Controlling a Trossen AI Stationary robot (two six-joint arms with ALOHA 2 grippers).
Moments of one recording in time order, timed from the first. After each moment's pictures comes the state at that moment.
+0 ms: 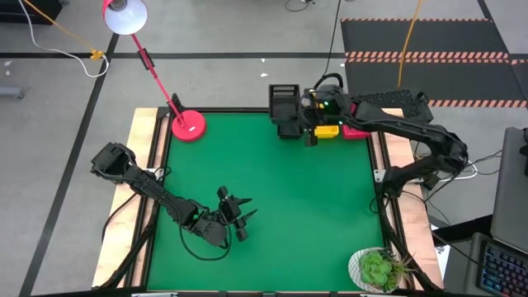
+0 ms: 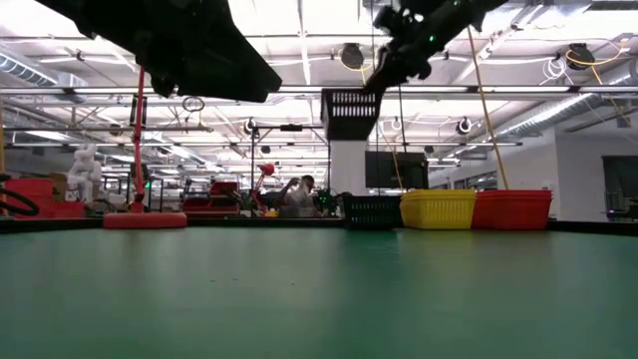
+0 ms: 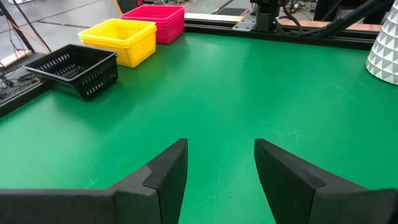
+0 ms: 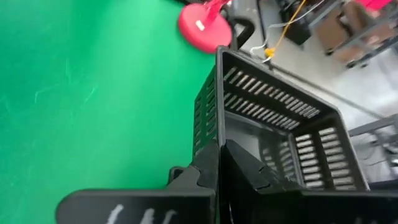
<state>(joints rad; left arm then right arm) -0.56 1.65 0.84 0.21 -0.92 -0.46 -0.46 1.35 1.17 -0.38 -0.10 -0.67</state>
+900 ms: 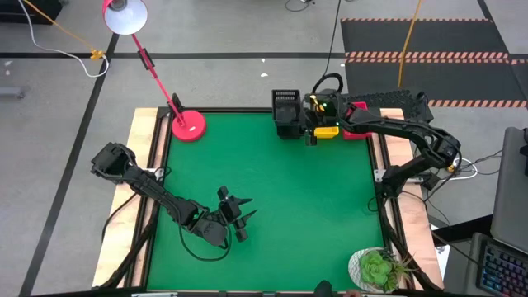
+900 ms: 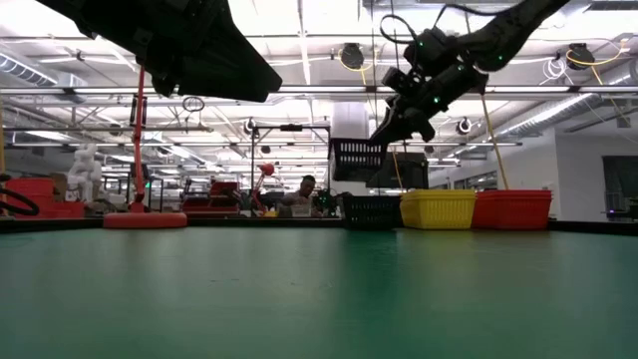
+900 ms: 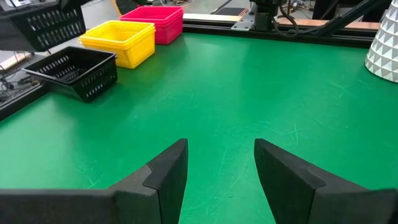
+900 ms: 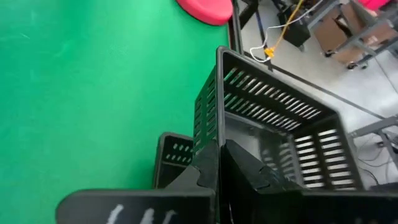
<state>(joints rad) -0.56 1.65 0.84 0.21 -0.91 -0.45 -0.64 1.45 0.90 -0.02 -0.27 -0.74</state>
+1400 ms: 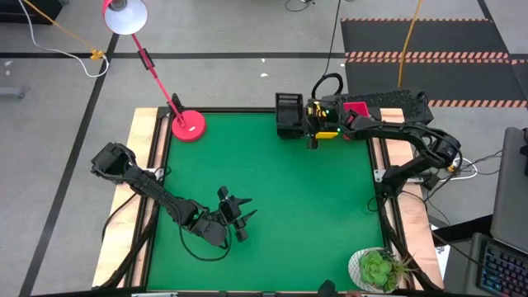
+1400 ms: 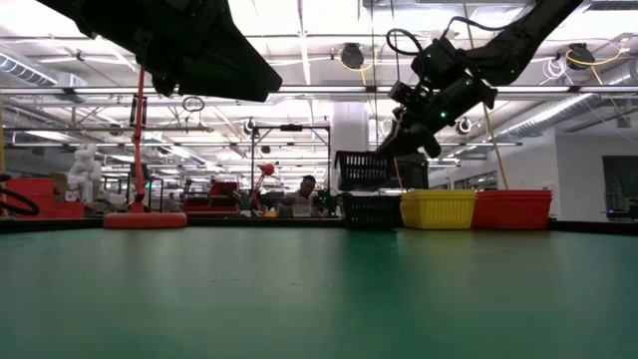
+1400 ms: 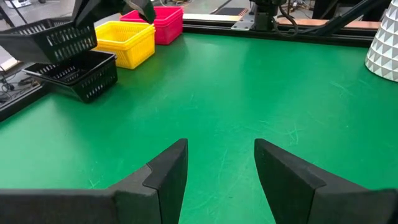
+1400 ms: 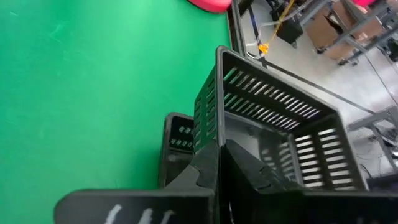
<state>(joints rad) -0.56 1.65 0.84 0.21 -0.91 -0.44 -0.65 1.45 0.76 0.15 -0.26 -0.74</state>
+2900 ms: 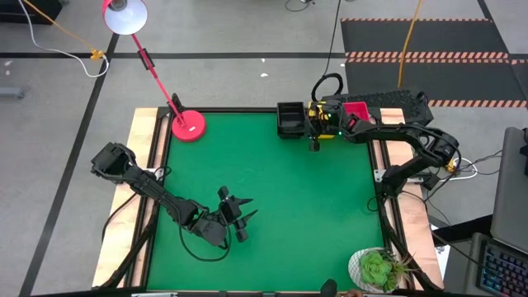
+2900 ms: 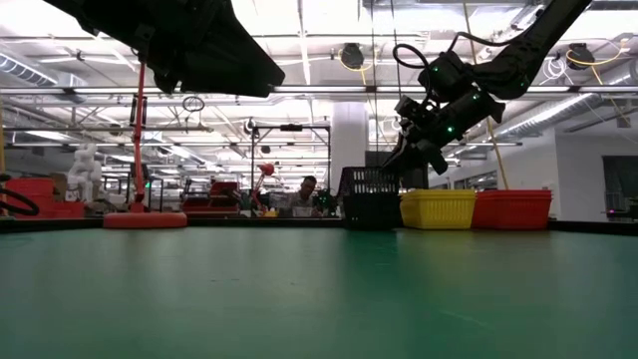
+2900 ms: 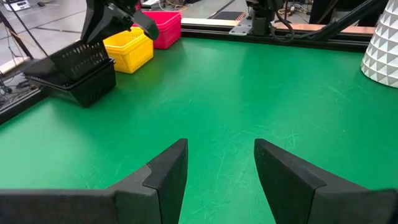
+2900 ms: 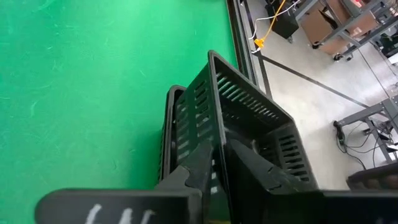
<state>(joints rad) -0.56 1.65 0.84 0.24 -0.91 -0.42 -0.68 1.47 0.67 0.27 -0.24 -0.75</state>
